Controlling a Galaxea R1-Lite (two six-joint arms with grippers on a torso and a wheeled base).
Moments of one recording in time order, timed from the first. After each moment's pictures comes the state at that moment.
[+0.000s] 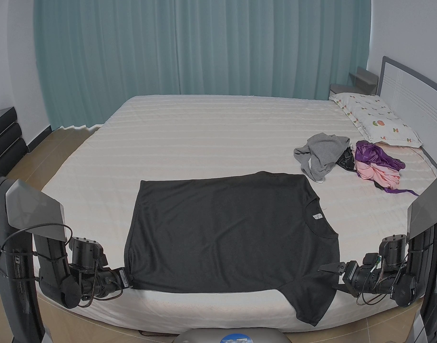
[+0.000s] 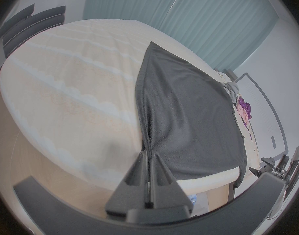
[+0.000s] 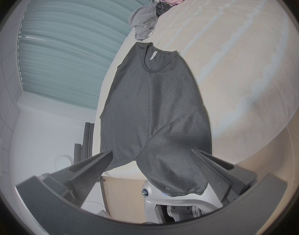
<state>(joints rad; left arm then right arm) -0.11 2.32 -0.25 -1.23 -0.17 -0.48 0.10 2.31 -0.02 -1.55 0.45 0.83</state>
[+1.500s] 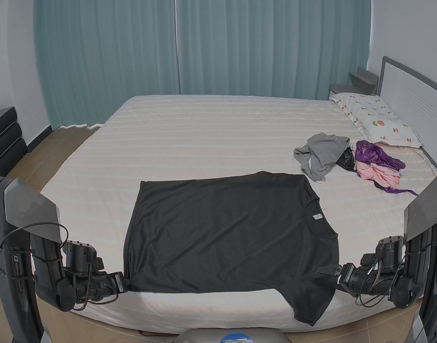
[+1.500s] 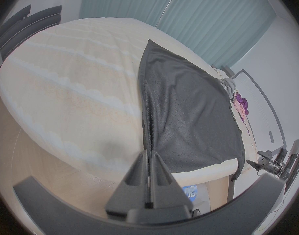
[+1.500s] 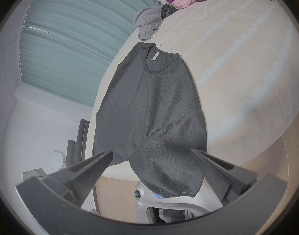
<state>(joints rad) -0.07 2.32 -0.19 -1.28 -0.23 -0.42 0.13 2.32 -0.02 -1.55 0.38 0.78</state>
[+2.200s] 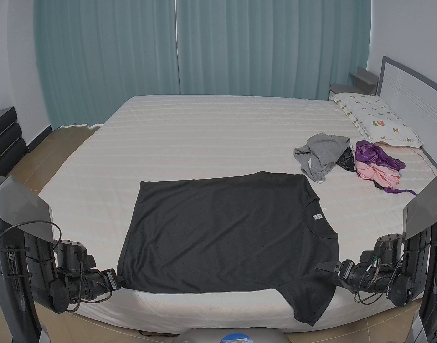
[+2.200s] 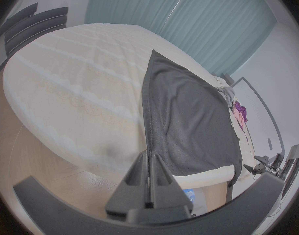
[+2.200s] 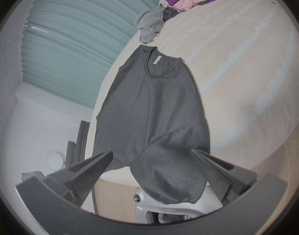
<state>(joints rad) -0.03 2.30 -0.12 -1.37 -0.23 -0.44 0.13 2.32 -0.06 -1.55 0.37 0.78</state>
